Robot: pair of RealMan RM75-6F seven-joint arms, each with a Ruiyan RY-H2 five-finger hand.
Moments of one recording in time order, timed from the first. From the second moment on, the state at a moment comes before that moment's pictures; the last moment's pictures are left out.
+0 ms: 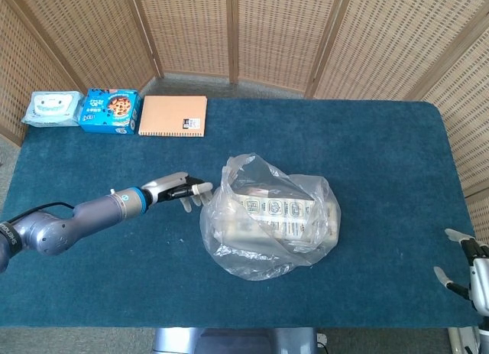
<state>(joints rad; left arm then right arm) -1.01 -1.04 -0.41 -1.62 0.85 -0.06 -0.58 -0.03 -1.22 0.07 -1.37 -1.52 1.62 0.19</state>
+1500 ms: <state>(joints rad) -0.99 -1.14 -0.49 -1.50 0.70 -0.20 -0.61 -0.05 -1.22 0.07 -1.36 -1.53 1.64 0.20</state>
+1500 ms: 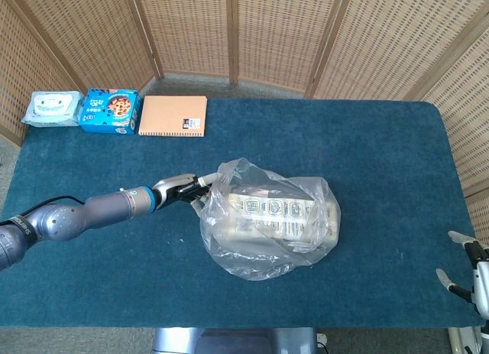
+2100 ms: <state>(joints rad) -0.95 -0.99 -0.48 -1.57 0.73 -0.19 -0.57 -0.05 -1.22 0.07 -1.37 -1.54 1.65 0.20</state>
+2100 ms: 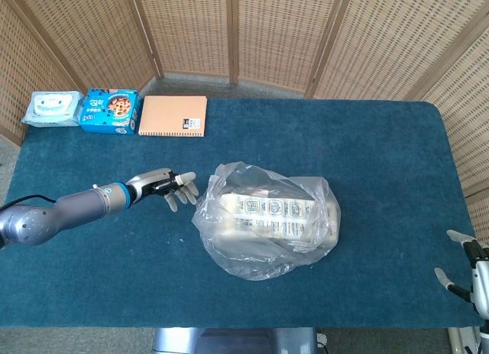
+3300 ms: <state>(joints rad) -1.27 -1.03 -0.30 -1.54 0.76 -0.17 -0.68 -0.08 -1.22 0.07 -1.34 -1.53 1.68 0.24</state>
